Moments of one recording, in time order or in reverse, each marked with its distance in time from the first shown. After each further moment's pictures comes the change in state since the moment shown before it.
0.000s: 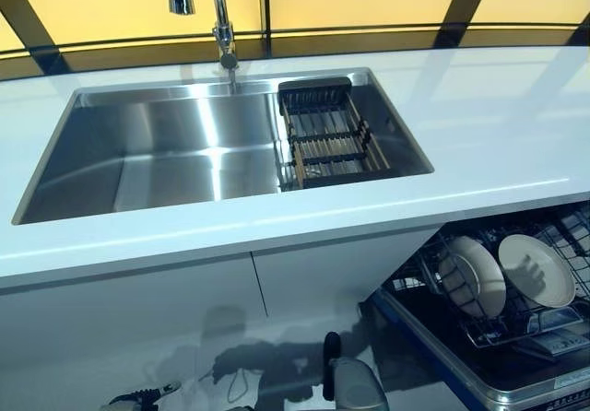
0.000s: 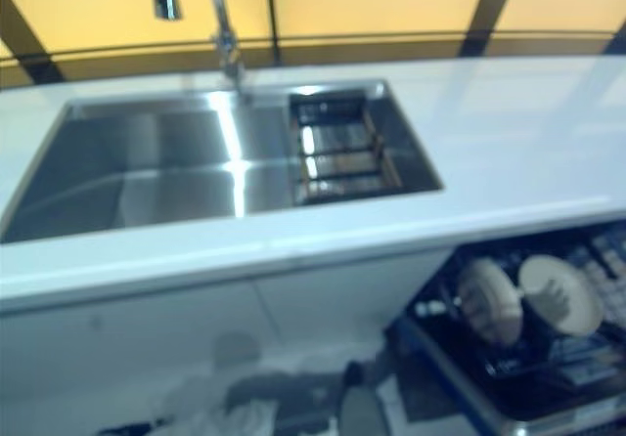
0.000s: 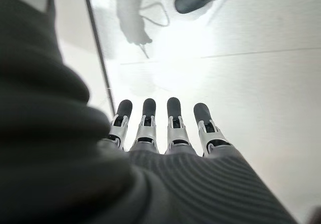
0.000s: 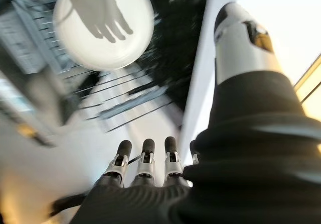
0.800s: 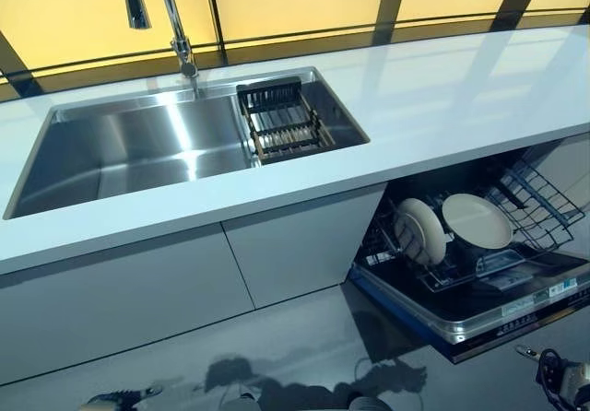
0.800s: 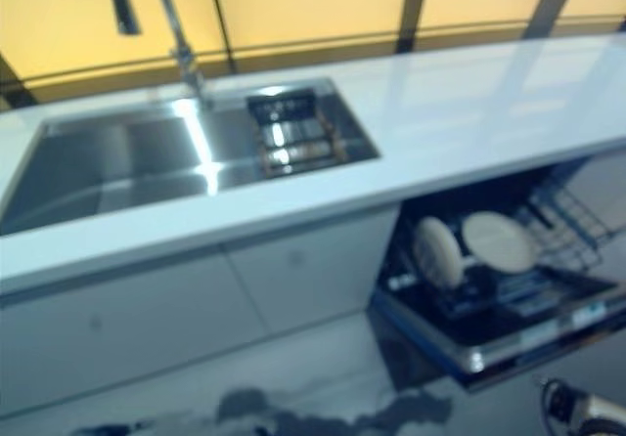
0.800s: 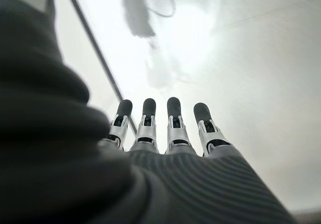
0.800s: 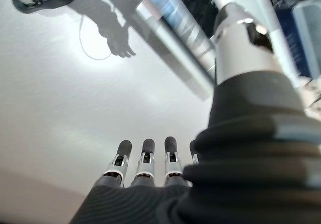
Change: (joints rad) left arm -0.003 0.078 -0.009 -0.036 0.076 0.022 -0.057; right arm 0.210 0.562 -0.044 0.198 0.192 -0.032 -0.347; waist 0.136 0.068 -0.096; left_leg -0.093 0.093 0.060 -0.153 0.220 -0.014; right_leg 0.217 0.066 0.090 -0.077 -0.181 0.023
